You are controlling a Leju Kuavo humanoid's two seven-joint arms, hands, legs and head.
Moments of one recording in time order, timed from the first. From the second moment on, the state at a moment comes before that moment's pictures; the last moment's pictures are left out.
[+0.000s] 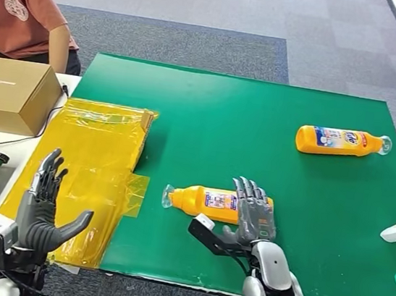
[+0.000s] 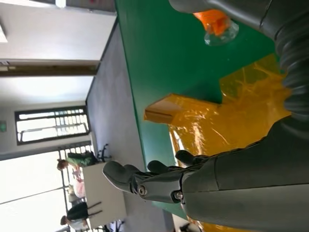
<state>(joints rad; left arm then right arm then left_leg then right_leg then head) 0.28 -0.13 -0.19 -1.89 -0.11 -0.04 -0.39 -0.20 0.02 0.42 -1.22 1.37 -0.27 0.20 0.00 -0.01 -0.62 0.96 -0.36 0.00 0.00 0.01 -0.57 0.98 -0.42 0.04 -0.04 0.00</state>
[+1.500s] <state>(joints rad) 0.22 -0.05 -0.34 -1.93 -0.01 -0.13 -0.45 -0.35 0.07 0.39 -1.06 0.40 0.09 -0.30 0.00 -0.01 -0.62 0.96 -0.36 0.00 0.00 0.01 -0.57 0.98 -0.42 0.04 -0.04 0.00</state>
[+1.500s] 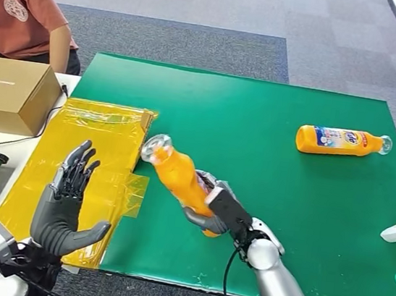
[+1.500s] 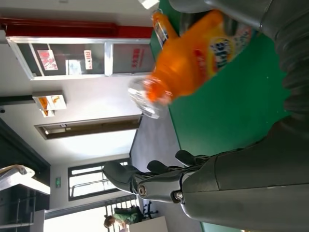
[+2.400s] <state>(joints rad) 0.07 -0.03 -0.42 -1.81 0.11 -0.25 -0.32 -0.19 0.10 0.52 -1.43 0.54 -0.28 -0.44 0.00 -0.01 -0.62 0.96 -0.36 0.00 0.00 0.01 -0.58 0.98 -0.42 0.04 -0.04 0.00</state>
